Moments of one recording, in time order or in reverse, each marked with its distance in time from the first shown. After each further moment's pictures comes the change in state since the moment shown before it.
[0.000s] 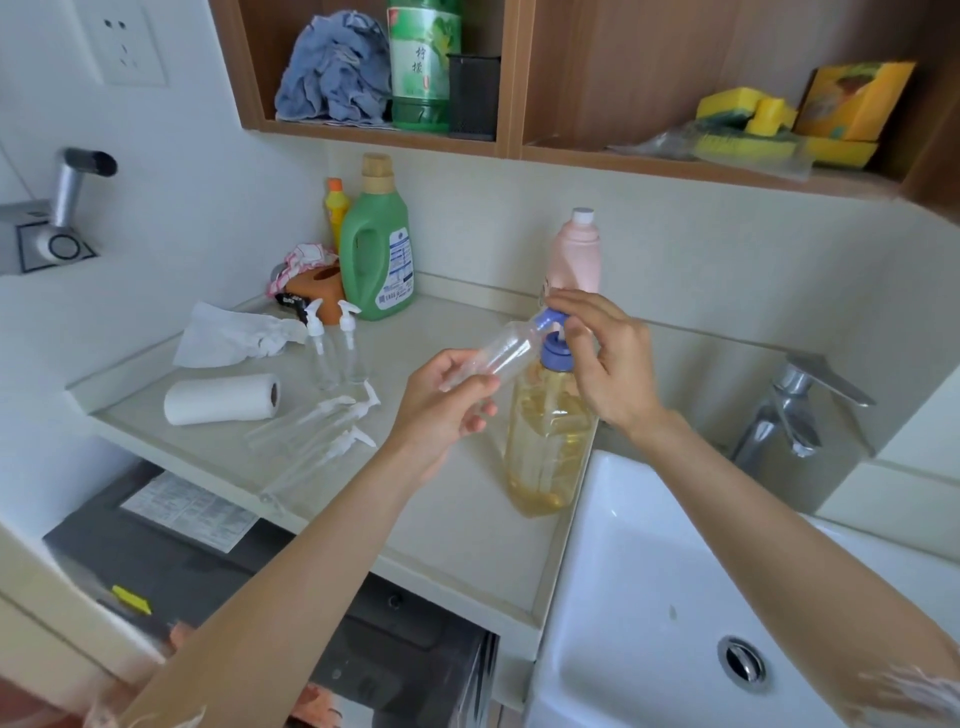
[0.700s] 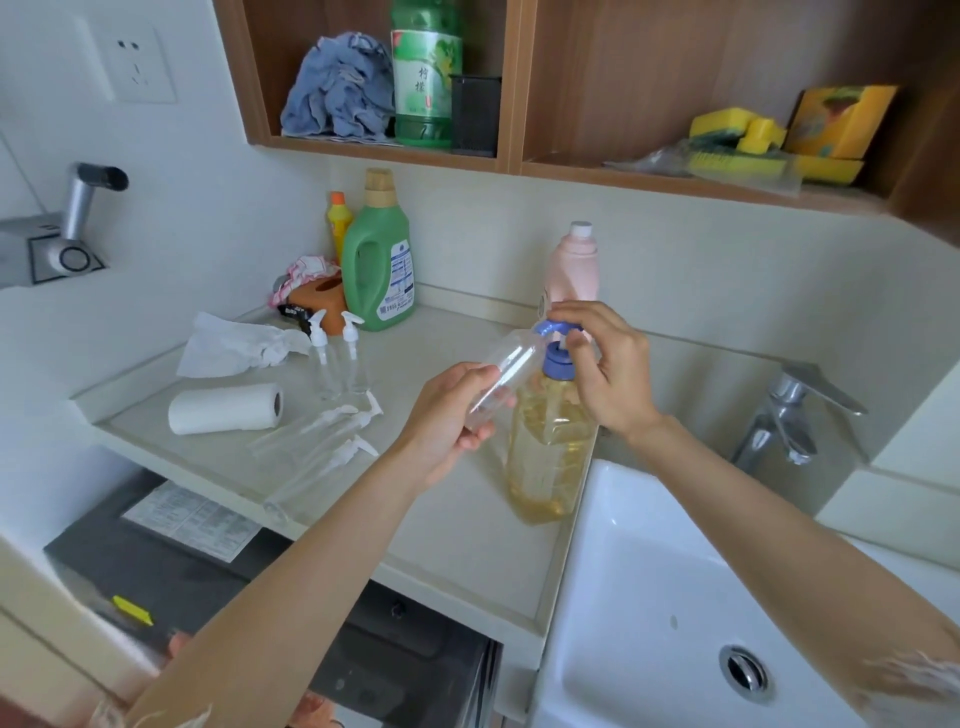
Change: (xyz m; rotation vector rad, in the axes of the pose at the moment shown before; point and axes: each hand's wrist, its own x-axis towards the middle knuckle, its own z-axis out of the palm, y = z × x) left_hand -0.001 0.009 0.001 0.030 -0.069 -0.126; right_hand 0.003 -0.001 0.001 0.002 0.020 -0.056
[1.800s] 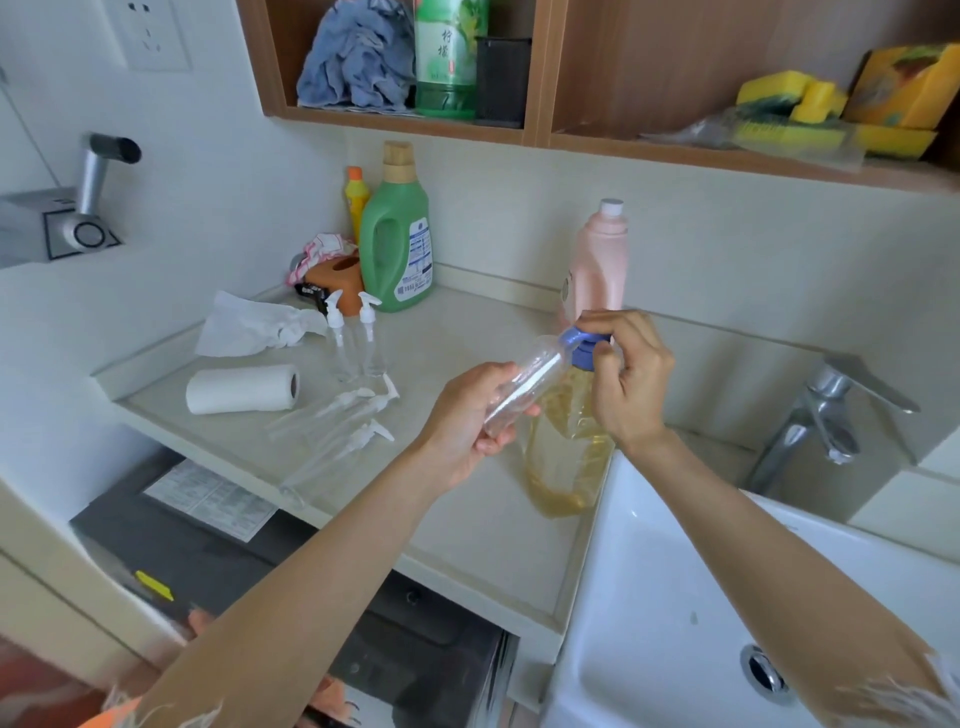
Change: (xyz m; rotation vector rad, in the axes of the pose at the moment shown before) left_hand 0.004 -0.008 -0.001 -0.028 -0.022 -0.122; right_hand -0.020 0.011 0.025 0.012 0.229 0.014
